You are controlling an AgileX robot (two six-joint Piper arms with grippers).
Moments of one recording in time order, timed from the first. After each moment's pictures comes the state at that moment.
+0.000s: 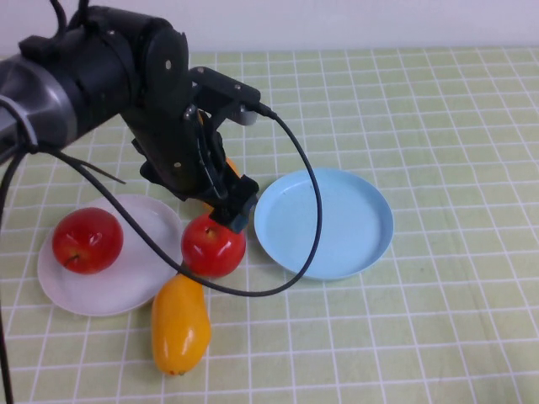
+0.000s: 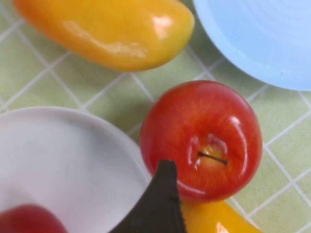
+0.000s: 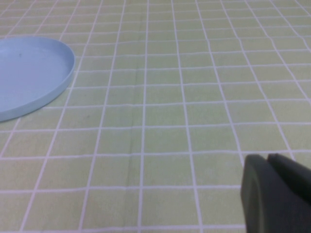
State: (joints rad) right arm 0.05 -0.01 0.03 0.12 0.36 -0.05; left arm -0.53 1.79 -1.55 -0.03 1.11 0.19
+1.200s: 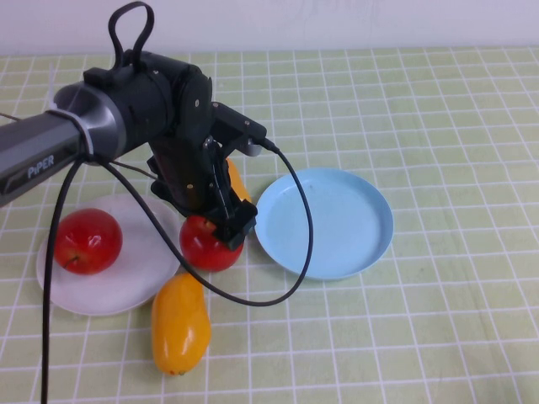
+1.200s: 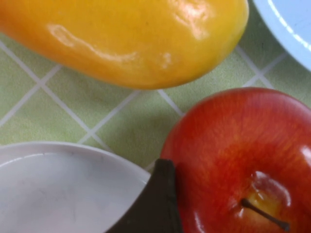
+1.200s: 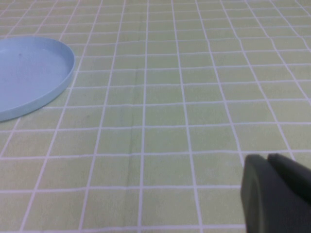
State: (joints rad) right arm 0.05 -0.01 0.03 0.12 0.36 -0.05; left arm -0.52 1.95 -1.56 0.02 1.04 0.24
